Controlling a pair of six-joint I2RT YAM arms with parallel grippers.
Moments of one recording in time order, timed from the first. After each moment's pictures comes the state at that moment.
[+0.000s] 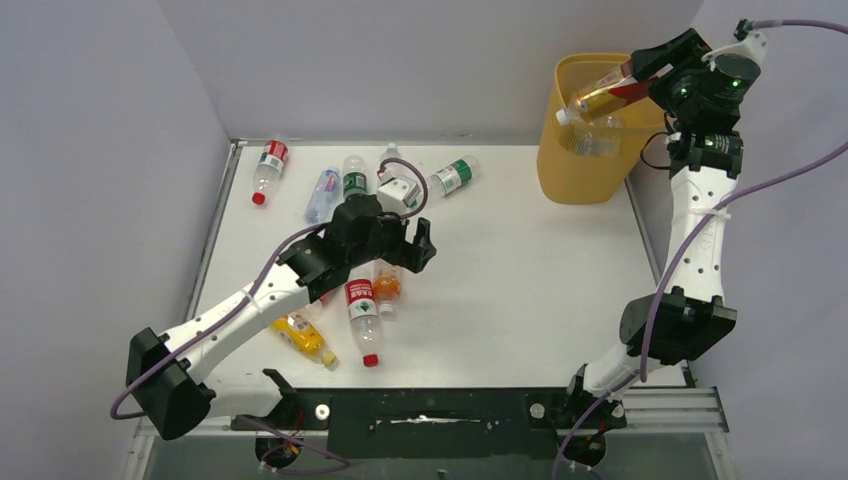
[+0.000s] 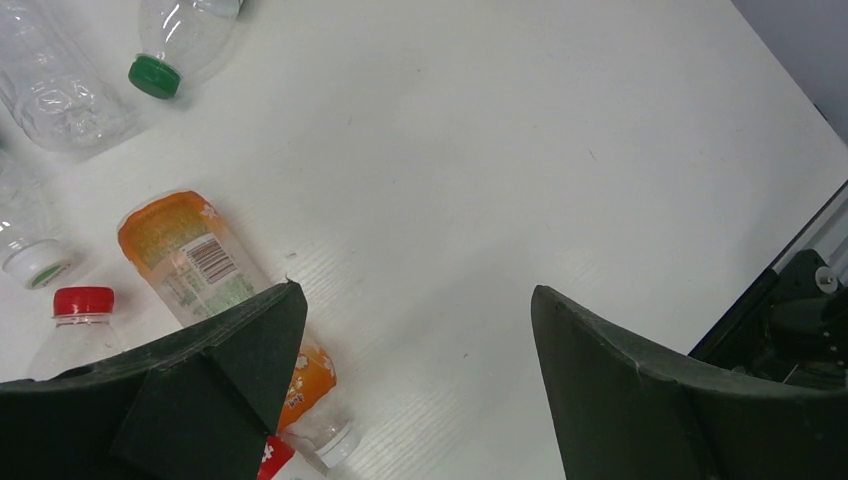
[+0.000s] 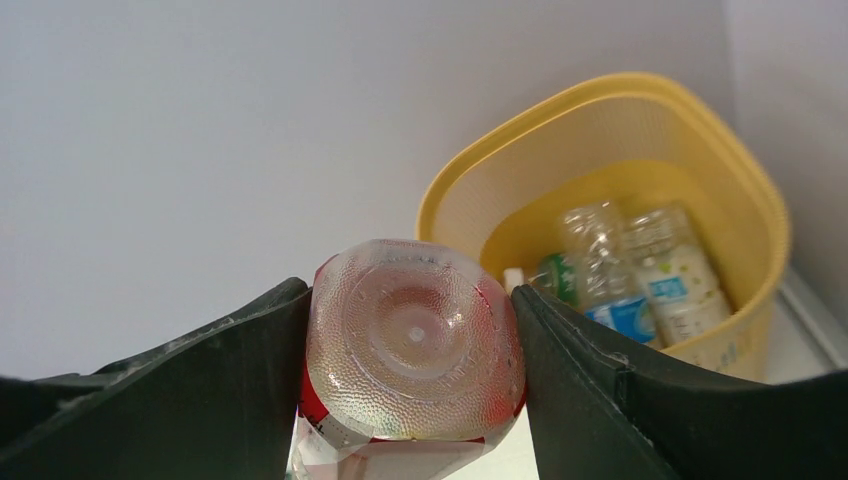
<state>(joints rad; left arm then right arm) -0.78 1.24 1.09 -0.31 0.02 -0.27 -0.26 1.63 1.94 -0.36 -0.34 0.56</state>
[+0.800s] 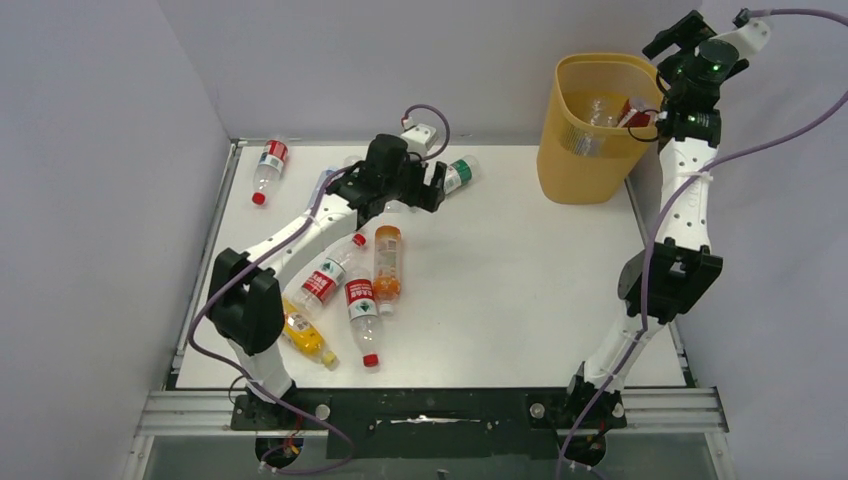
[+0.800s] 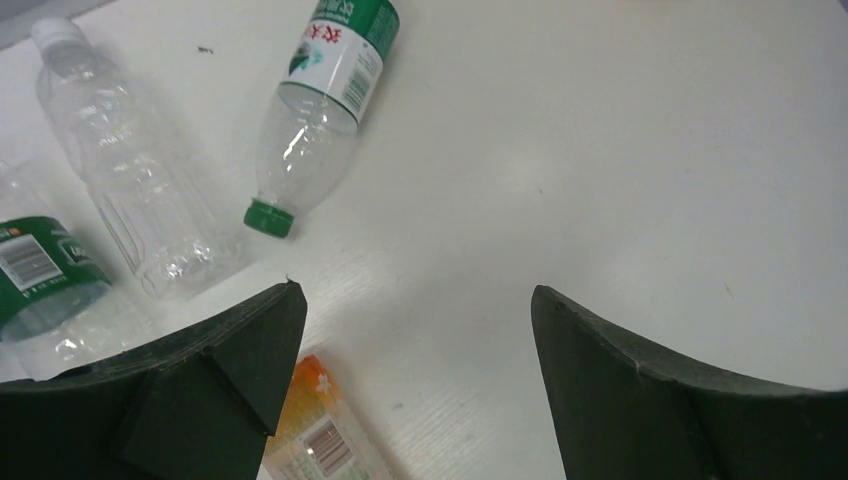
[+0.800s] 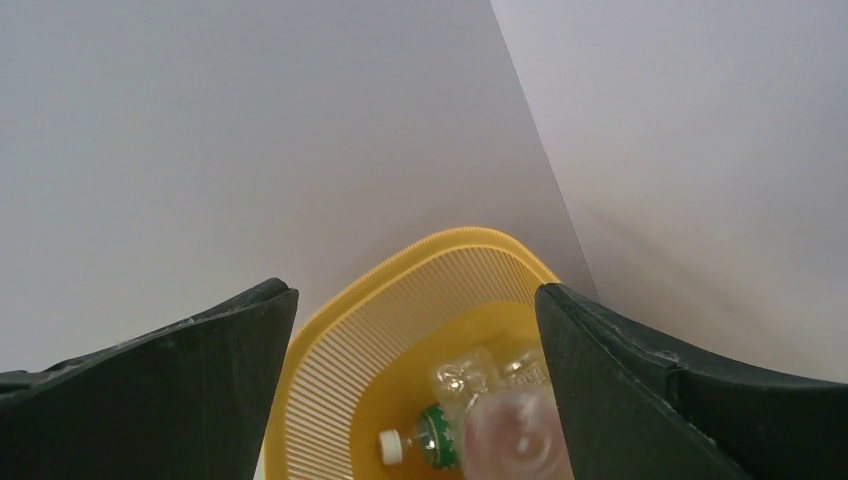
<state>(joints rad) -0.61 1.75 1.50 -0.29 0.06 -0.16 -0.27 1.89 2.14 -0.17 0.03 0.45</state>
